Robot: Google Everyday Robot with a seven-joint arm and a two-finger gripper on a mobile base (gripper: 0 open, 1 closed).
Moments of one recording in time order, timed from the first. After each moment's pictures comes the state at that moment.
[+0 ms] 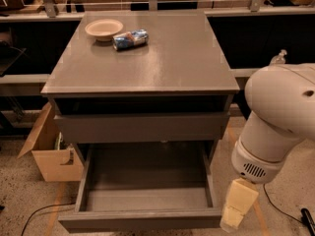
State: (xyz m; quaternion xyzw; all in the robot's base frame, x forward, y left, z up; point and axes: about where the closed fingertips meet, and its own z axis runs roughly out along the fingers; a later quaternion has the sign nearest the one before) arm 0.340 -0.177 0.769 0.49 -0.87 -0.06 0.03
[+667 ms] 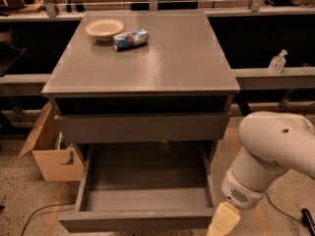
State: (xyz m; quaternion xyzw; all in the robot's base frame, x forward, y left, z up) arm 0.317 -0.165 0.675 0.43 -0.89 -0.14 0.06
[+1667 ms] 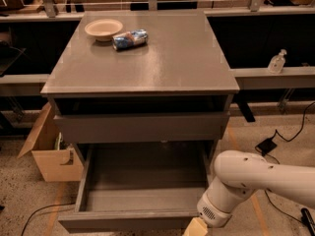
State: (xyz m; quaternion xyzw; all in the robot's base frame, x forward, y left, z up) arm 0.316 -0.114 0.541 0.35 -0.91 -0.22 0.07
